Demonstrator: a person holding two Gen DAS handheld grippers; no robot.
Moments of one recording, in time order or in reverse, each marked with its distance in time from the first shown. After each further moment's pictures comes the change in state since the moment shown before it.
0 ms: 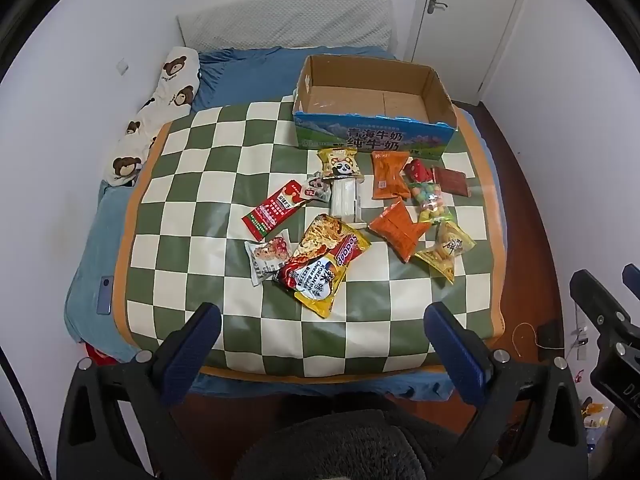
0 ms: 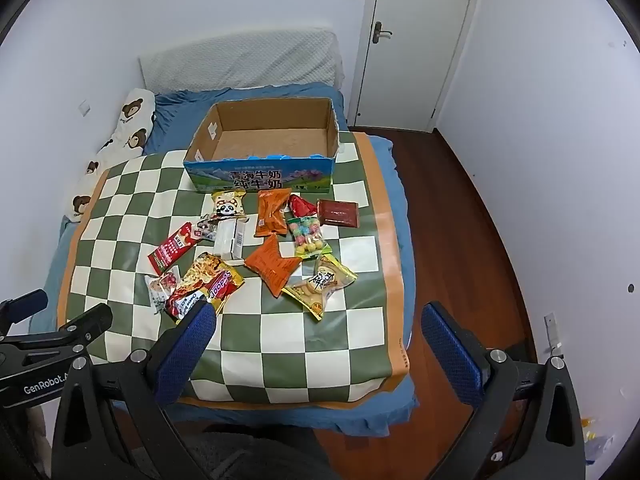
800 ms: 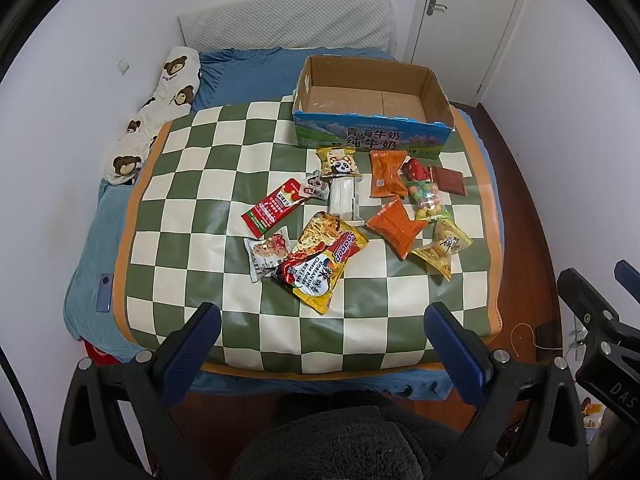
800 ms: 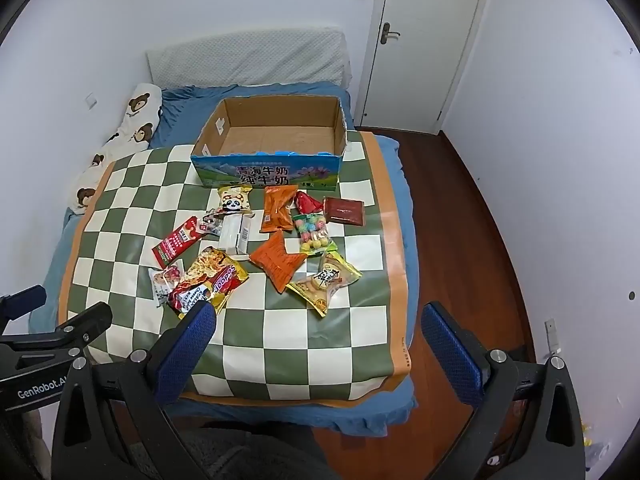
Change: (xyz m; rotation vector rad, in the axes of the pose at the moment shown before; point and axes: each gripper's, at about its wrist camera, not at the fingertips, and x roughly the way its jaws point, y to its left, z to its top) left arm 0.000 0.000 0.000 0.003 -0.001 0.001; right arm 0.000 0.004 -0.005 -0.019 0.003 0.014
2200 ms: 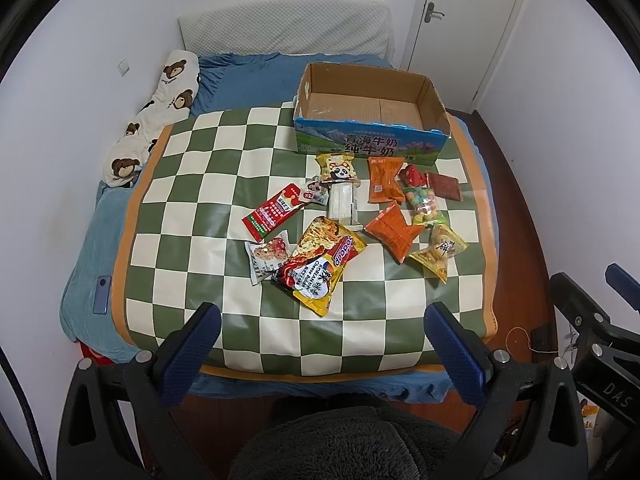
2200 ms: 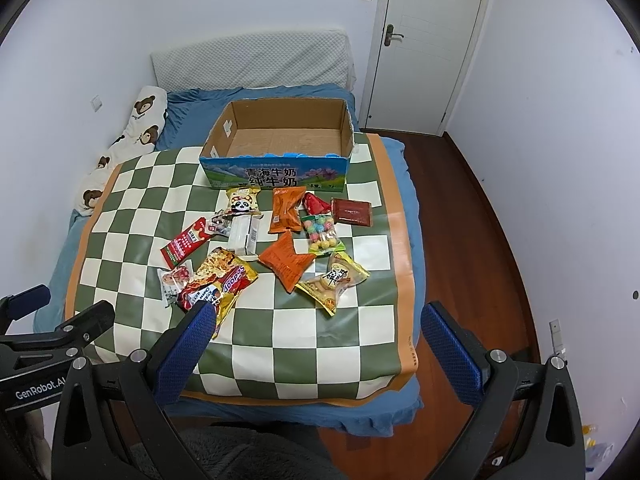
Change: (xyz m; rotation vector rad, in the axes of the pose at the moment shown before) left arm -0.009 -0.007 -0.007 -0.003 -0.007 -0.005; right arm -0.010 0.009 0.003 -0.002 -0.002 0.011
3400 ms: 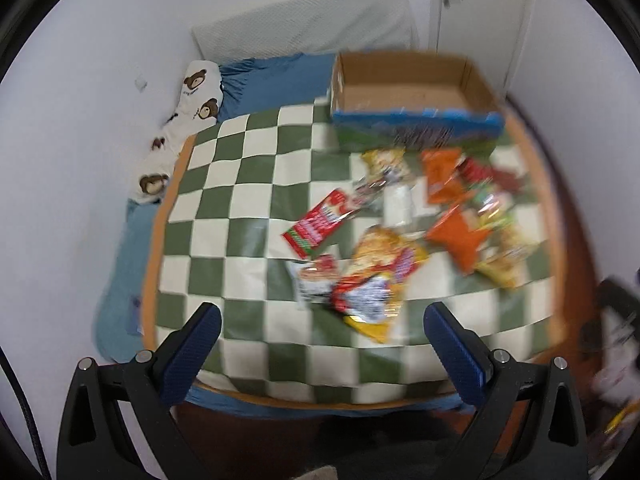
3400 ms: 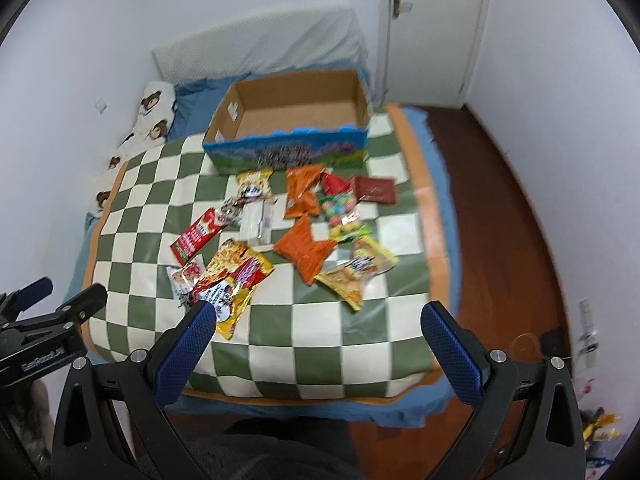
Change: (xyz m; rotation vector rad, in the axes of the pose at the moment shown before) left arm 0.081 0.017 0.046 0.092 0.009 0.196; right arm 0.085 -0.012 0.002 0.067 0.098 0.125
